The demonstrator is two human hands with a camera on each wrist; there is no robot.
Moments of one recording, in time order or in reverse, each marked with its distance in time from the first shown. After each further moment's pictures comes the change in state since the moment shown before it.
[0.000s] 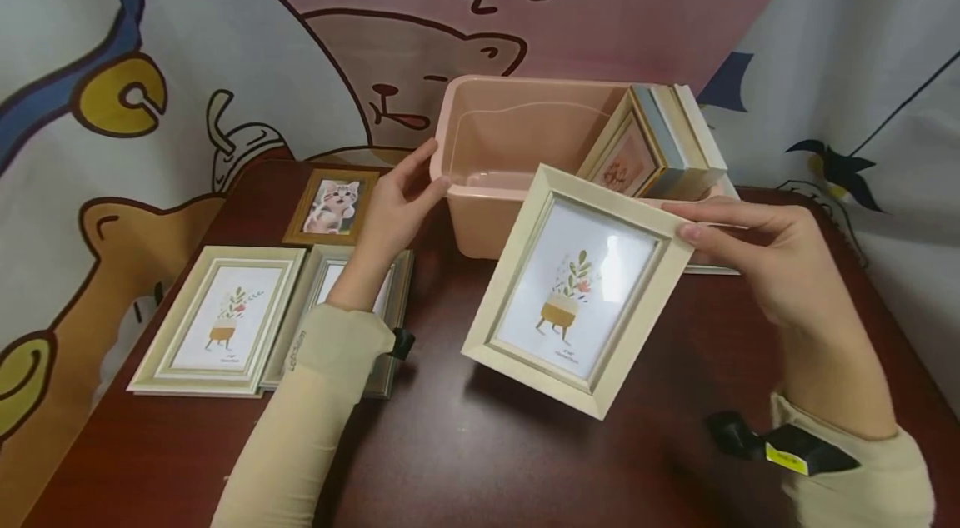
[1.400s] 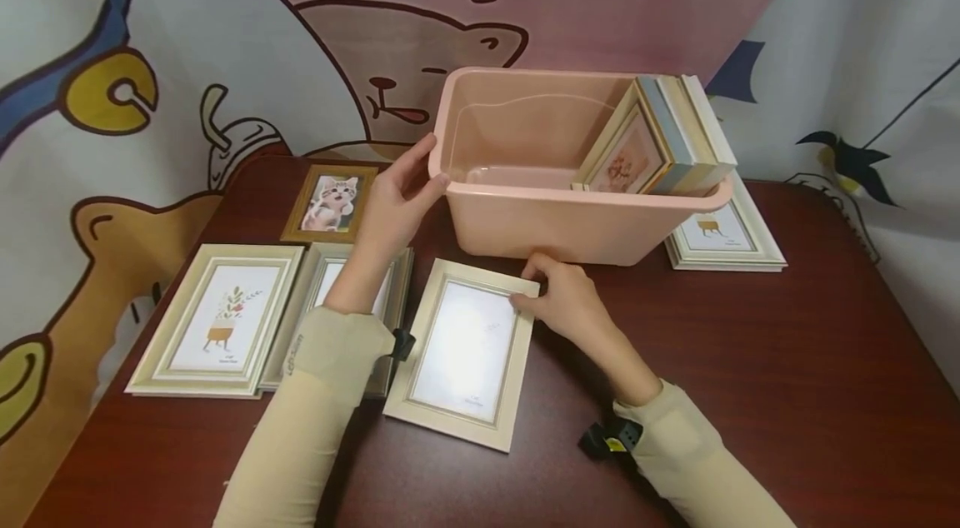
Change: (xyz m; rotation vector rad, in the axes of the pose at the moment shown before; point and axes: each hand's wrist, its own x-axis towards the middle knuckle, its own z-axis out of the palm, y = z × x) left_hand 0.000 -0.002 0.001 -0.041 0.017 -0.008; right_hand 0.018 0.132 0.128 -0.825 -0.174 0.313
